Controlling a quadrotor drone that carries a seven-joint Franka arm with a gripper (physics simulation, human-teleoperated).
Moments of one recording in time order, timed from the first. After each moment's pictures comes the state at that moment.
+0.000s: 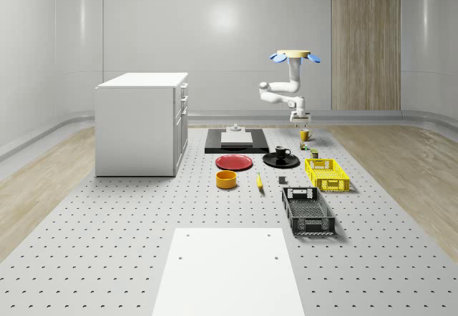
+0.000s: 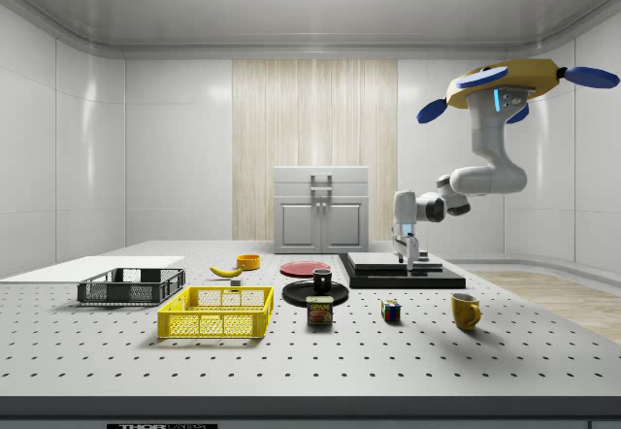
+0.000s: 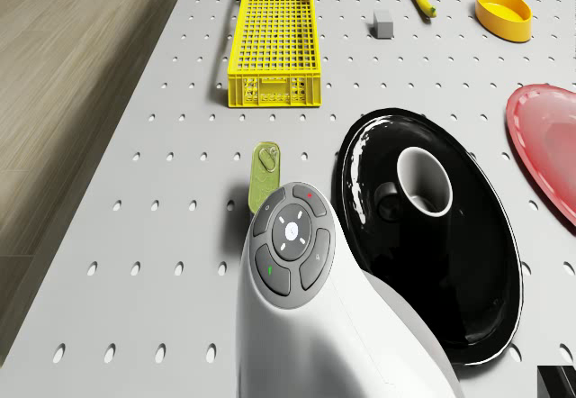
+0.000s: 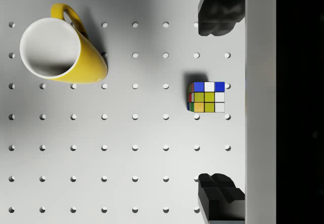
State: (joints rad) arm -1.22 -1.49 1.16 -2.78 -1.98 1.64 1.67
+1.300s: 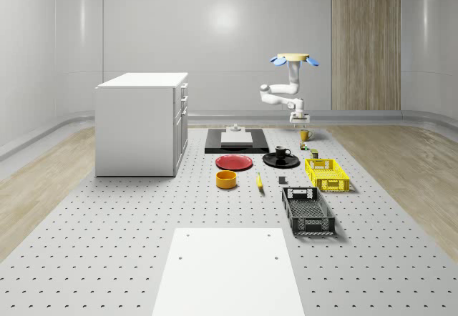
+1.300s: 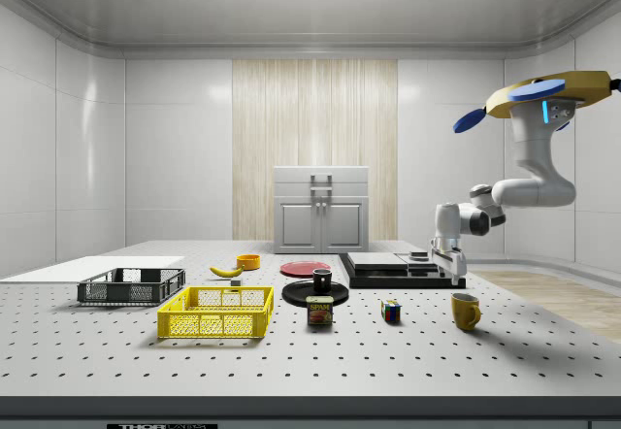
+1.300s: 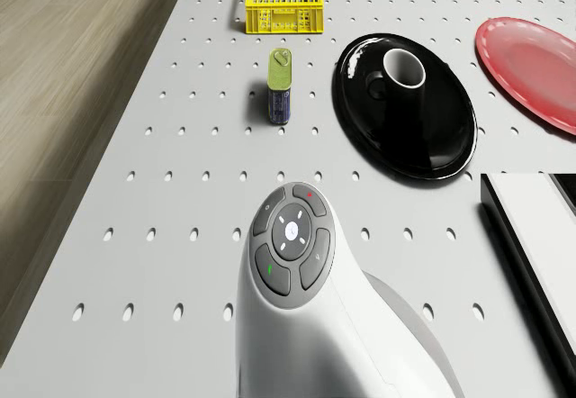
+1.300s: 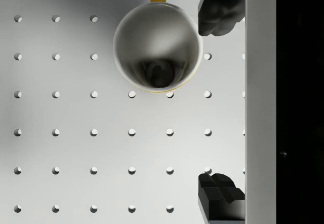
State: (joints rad) arm -1.22 -1.49 1.16 -2.78 -1.98 1.63 1.67
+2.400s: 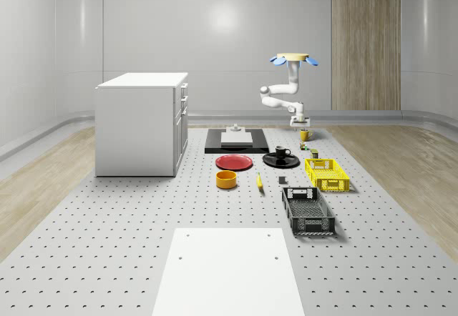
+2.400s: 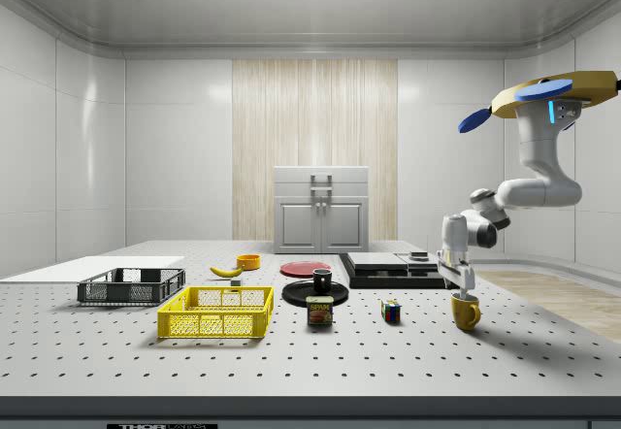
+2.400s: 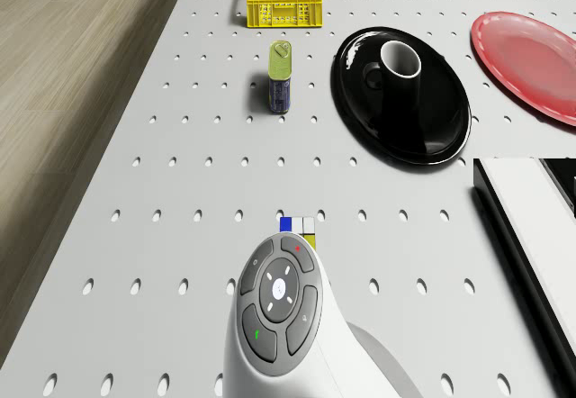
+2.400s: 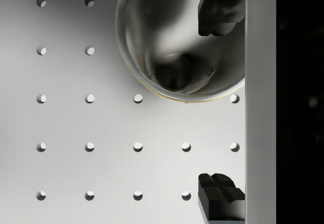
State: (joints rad) arm -1.27 -1.45 1.02 -2.71 -2.12 1.68 1.69
